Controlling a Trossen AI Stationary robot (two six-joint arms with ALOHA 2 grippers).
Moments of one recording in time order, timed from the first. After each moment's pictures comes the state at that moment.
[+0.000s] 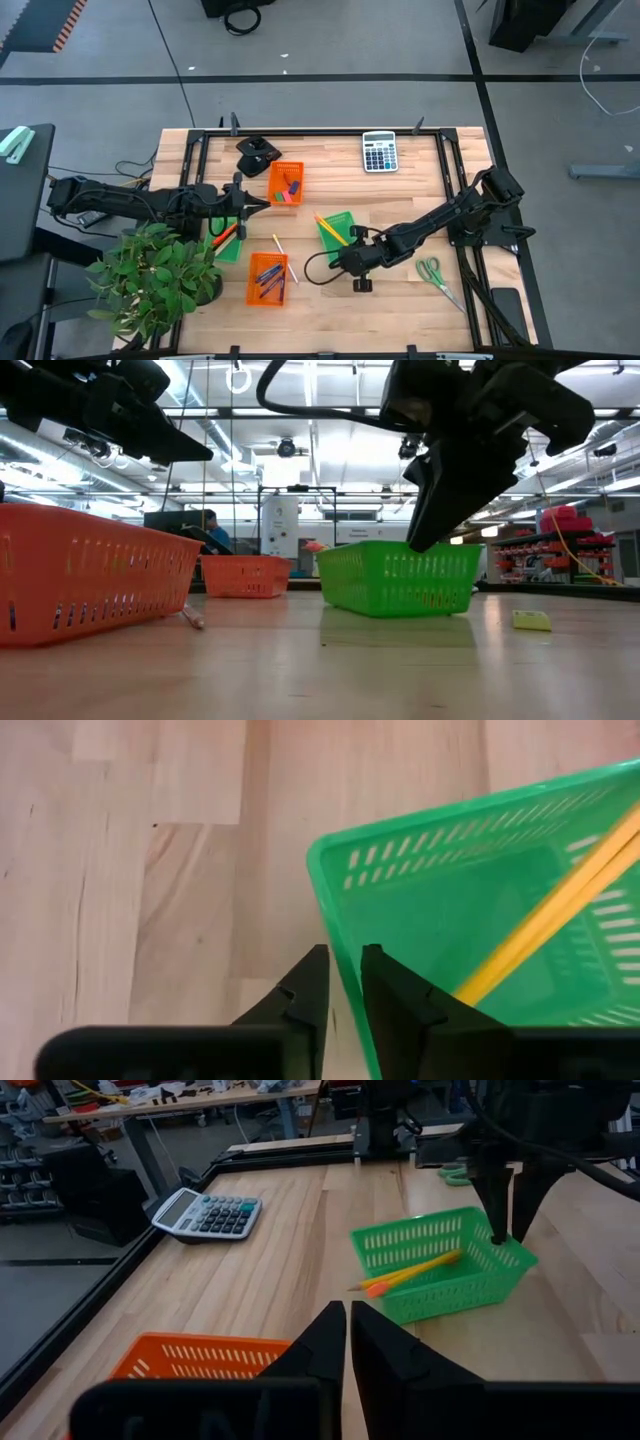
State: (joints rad) left arm -0.03 0.72 0.30 0.16 -0.22 0.08; right arm 0.39 1.76 1.07 -0.37 0.23 0.32
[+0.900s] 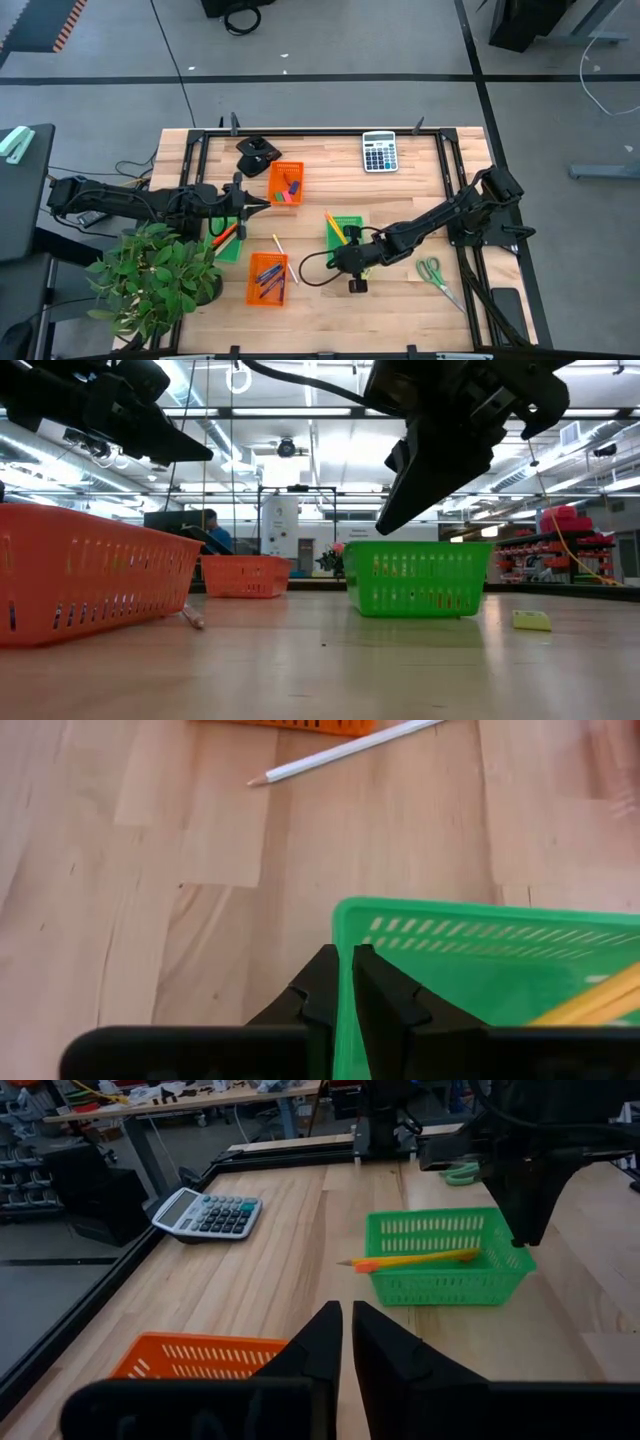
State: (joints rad) left arm -0.03 0.72 0.30 0.16 -0.22 0.08; right arm 0.38 1.76 1.07 -0.25 0.22 0.25
